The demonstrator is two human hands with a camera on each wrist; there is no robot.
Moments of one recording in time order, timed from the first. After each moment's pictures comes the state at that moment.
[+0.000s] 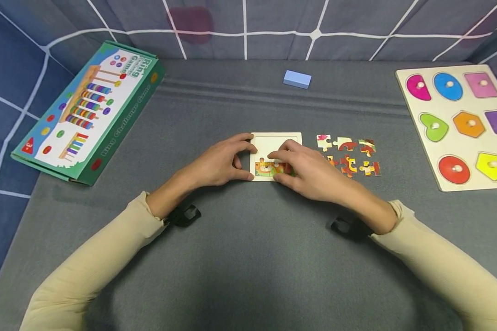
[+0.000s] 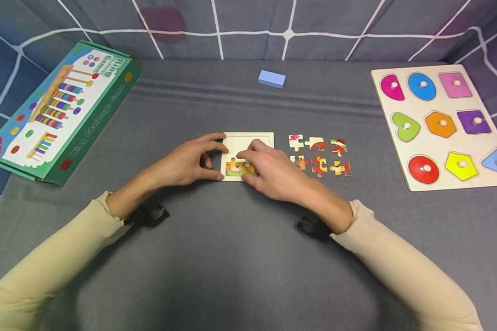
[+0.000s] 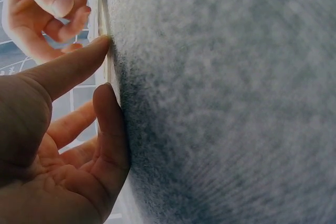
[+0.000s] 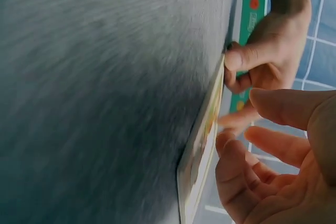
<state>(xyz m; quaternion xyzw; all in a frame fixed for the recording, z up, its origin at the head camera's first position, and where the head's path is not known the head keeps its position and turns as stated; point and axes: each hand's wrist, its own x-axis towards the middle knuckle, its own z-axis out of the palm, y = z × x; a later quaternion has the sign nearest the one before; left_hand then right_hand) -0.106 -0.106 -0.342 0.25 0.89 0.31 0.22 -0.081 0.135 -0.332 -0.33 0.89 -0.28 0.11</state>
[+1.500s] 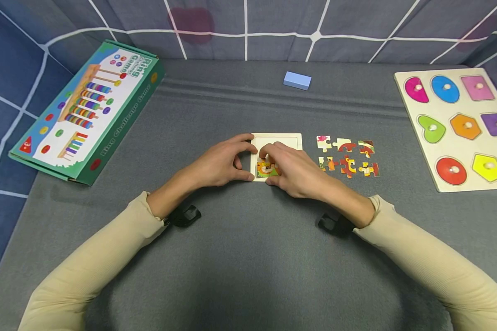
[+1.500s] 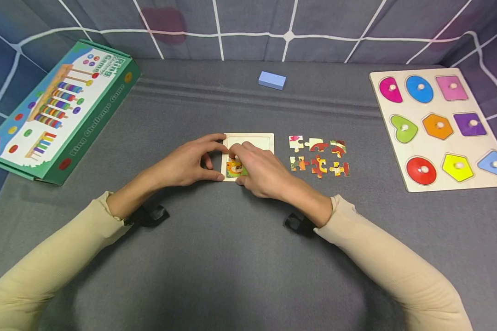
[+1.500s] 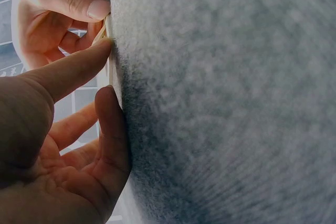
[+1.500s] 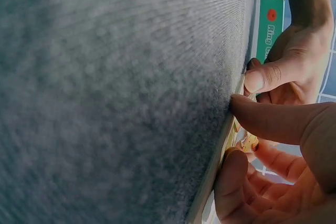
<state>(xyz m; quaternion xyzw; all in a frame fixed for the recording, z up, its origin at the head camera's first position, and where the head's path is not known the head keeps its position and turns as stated) -0.106 -0.108 -0.343 0.26 0.88 0.32 0.21 -0.085 0.108 -0.340 -0.30 0.91 -0.27 0.13</state>
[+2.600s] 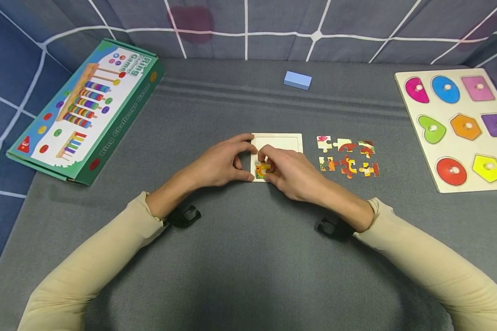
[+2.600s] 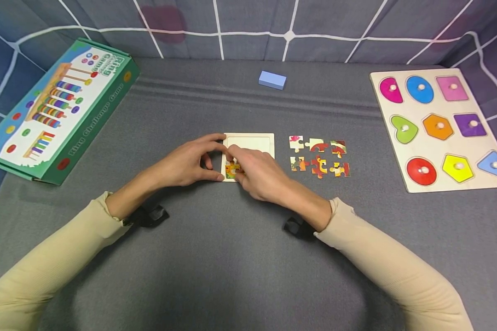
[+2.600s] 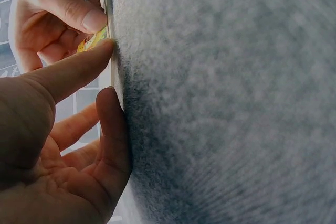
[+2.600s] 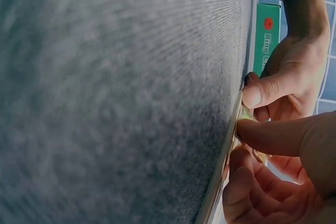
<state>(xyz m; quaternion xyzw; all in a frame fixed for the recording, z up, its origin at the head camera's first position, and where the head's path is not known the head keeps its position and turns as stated) -0.106 -0.109 -0.344 0.26 0.88 0.33 0.21 -0.081 0.104 -0.343 -0.31 0.89 -0.31 0.10</state>
